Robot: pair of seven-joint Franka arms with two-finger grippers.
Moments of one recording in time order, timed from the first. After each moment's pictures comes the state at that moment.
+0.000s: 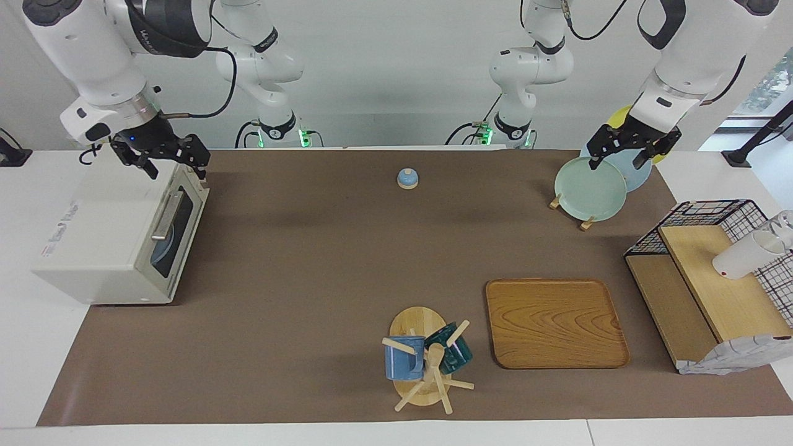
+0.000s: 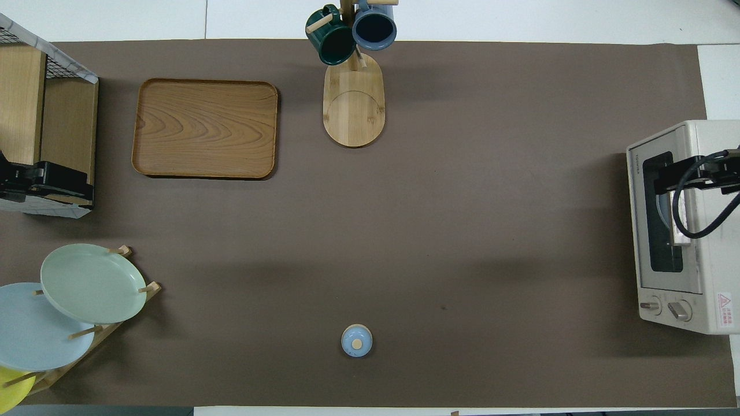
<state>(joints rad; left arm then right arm) -0.02 -0.05 -0.05 -1.64 -0.02 1.55 0.00 0.01 -0.02 -0.08 -1.65 -0.02 1.57 -0.04</state>
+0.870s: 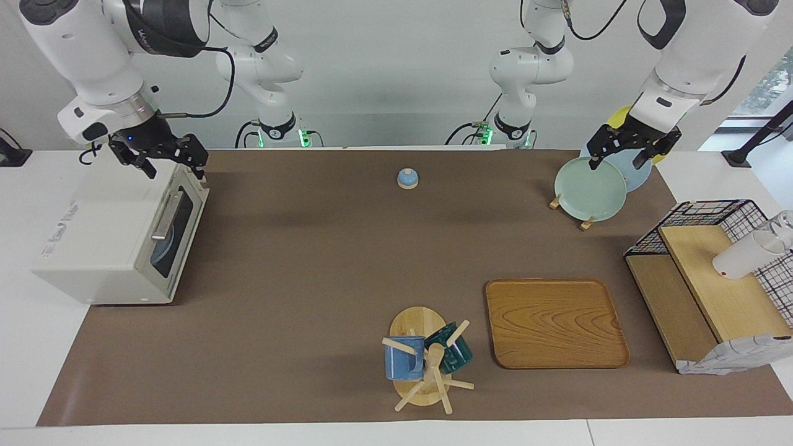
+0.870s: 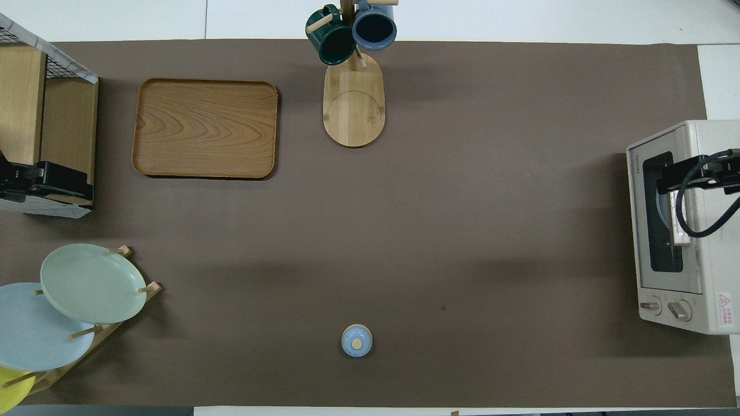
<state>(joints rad) -0.02 -0.05 -0.05 -1.64 -0.02 1.55 0.00 0.01 -0.02 -0.09 -1.65 -0.02 1.57 -0.04</state>
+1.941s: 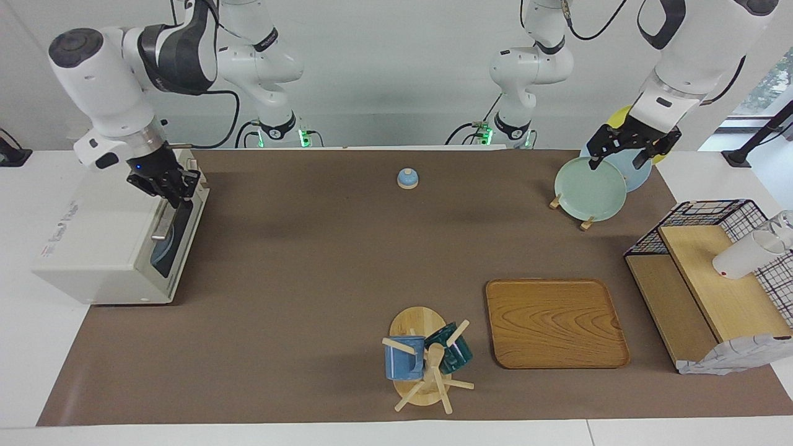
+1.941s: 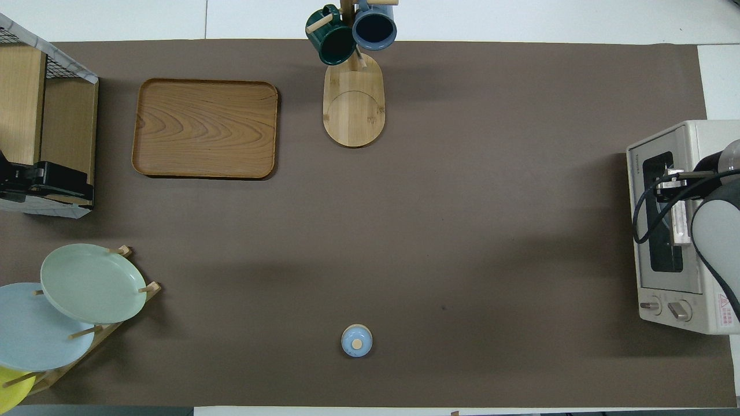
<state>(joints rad) -0.02 -0.05 -0.05 -1.64 -0.02 1.55 0.00 0.00 -0.03 -0.13 -1.95 -0.10 1.90 -0.05</state>
